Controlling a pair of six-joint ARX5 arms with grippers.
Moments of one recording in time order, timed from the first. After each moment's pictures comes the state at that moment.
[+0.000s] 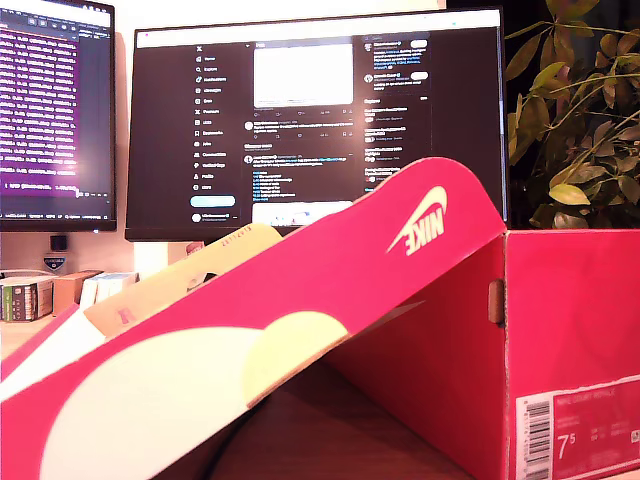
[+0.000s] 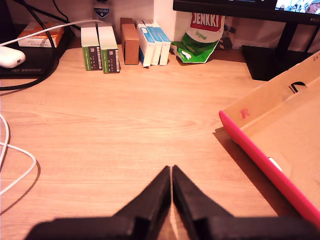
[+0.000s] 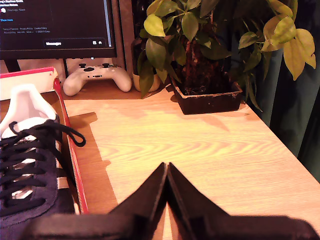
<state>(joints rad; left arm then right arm) -0.03 0.00 0.06 -0.37 0.02 -0.15 0.04 0.01 0.03 -0.18 0.14 0.00</state>
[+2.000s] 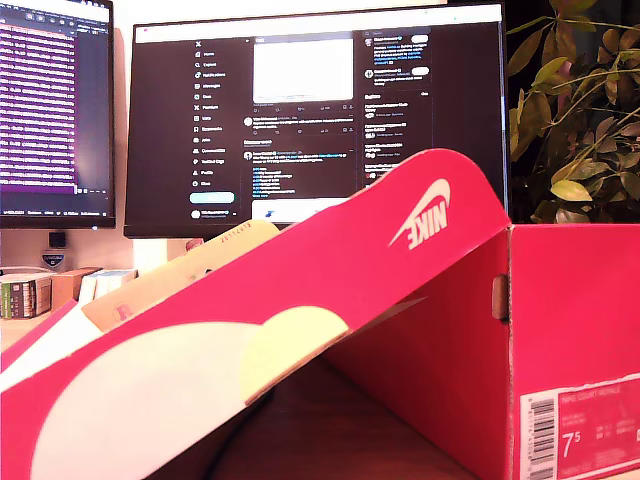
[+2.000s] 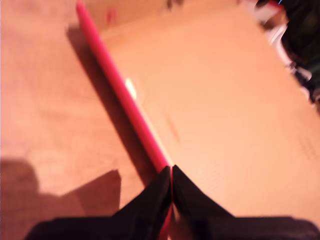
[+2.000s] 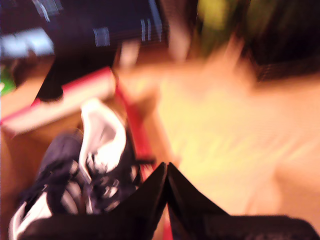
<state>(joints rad) -0.03 0.59 0.19 -0.26 0.62 -0.45 -0.25 1.05 0.87 -0.56 -0.46 0.08</state>
